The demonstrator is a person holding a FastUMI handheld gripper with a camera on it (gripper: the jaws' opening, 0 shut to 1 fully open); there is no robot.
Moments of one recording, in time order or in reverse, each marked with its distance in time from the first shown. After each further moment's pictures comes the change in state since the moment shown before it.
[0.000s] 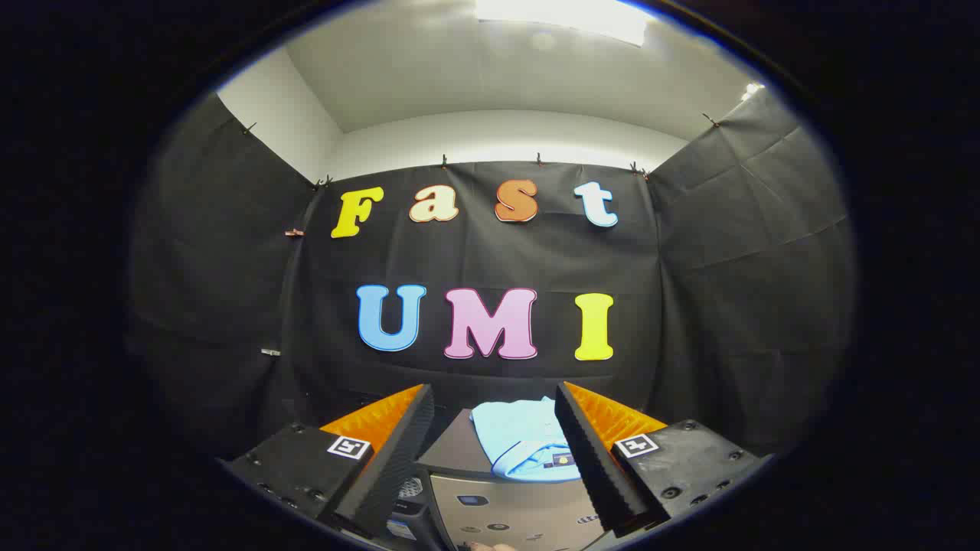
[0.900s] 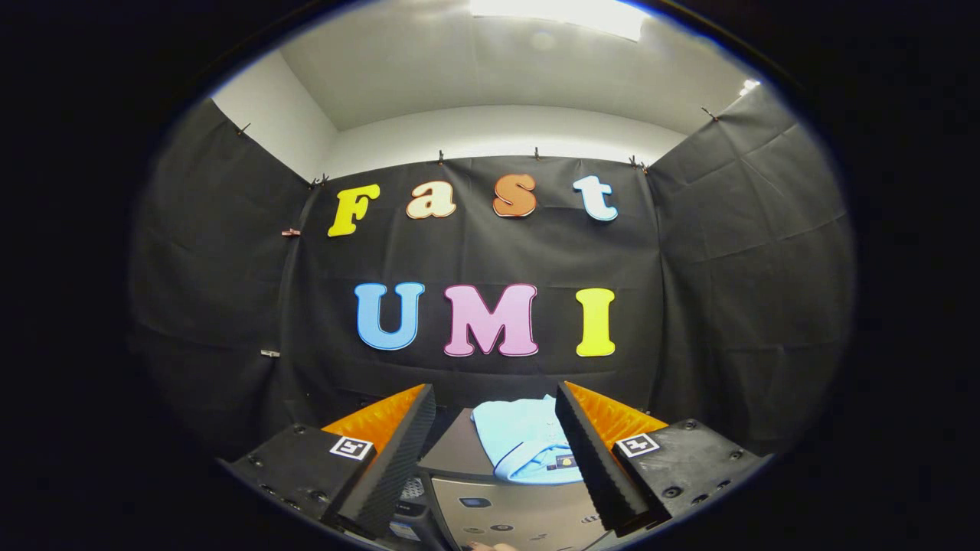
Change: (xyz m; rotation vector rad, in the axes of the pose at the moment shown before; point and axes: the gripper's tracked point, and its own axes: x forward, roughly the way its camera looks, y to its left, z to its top) arm 0.011 0.004 0.002 0.008 0.018 -0.002
